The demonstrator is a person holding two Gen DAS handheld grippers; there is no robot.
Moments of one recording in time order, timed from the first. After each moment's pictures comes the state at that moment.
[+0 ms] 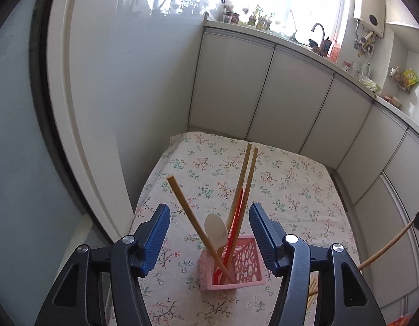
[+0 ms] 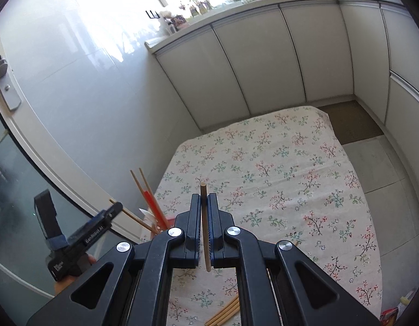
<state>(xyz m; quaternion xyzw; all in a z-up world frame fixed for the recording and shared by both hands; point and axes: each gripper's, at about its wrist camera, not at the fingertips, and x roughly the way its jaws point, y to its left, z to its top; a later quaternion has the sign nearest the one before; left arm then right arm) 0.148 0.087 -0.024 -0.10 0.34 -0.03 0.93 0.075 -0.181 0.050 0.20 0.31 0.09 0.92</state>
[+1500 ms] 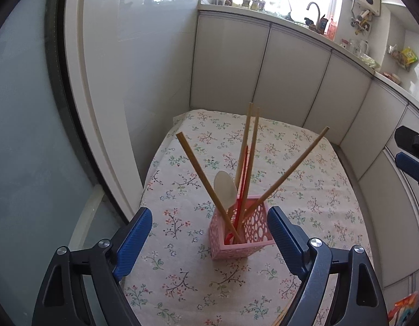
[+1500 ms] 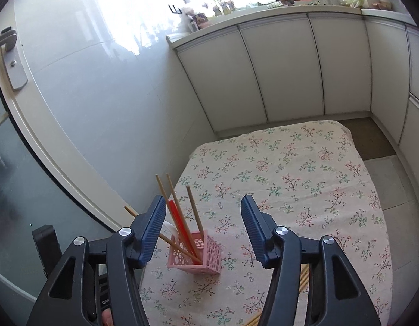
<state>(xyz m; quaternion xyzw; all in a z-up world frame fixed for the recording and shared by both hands) 0.118 0.082 -0.037 -0.06 0.38 -0.04 0.92 0.105 -0.134 0.038 0.17 0.32 0.10 0.93</state>
